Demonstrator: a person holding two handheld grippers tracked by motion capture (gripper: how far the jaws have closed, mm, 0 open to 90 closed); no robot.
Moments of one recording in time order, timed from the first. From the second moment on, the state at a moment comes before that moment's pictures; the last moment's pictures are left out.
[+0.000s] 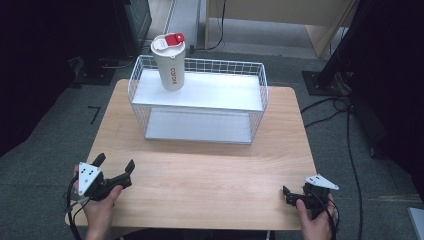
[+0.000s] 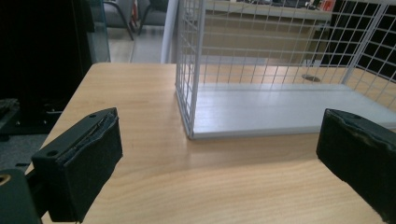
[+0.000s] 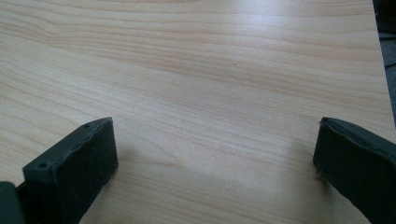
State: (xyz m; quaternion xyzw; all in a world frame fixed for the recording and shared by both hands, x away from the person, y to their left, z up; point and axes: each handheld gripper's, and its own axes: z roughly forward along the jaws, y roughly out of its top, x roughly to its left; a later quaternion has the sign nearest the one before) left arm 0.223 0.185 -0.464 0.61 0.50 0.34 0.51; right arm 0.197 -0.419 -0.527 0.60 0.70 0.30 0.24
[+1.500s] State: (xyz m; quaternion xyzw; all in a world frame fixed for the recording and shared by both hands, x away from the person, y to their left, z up) left arm 0.216 0.223 -0.515 0.71 0.54 0.31 0.31; right arm 0.197 -0.419 -0.527 0.60 0.70 0.30 0.24
